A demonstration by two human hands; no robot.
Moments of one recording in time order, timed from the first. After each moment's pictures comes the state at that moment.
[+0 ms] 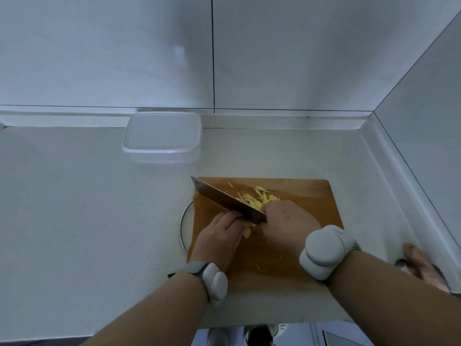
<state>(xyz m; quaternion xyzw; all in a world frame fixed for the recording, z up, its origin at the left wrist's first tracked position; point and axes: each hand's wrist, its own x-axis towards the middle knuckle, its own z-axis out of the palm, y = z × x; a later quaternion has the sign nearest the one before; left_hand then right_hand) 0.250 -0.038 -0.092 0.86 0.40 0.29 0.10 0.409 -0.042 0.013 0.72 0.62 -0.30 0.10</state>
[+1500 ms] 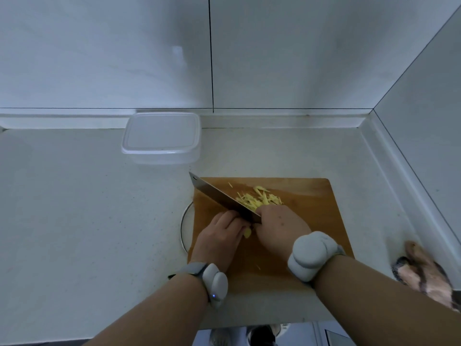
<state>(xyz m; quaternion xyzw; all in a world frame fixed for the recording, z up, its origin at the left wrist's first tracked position) 0.251 -0.038 -0.091 0.86 0.41 0.30 0.10 0.399 -0.046 0.002 0.73 0.61 -0.30 0.07</state>
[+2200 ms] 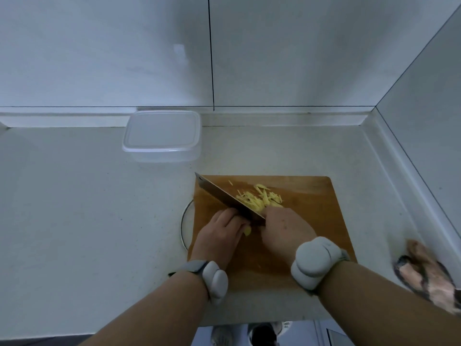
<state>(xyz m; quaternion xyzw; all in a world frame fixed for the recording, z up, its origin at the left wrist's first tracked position) 0.252 -0.038 -0.090 0.86 0.41 0.30 0.08 0.402 -0.055 0.000 0.75 0.59 -0.30 0.08</state>
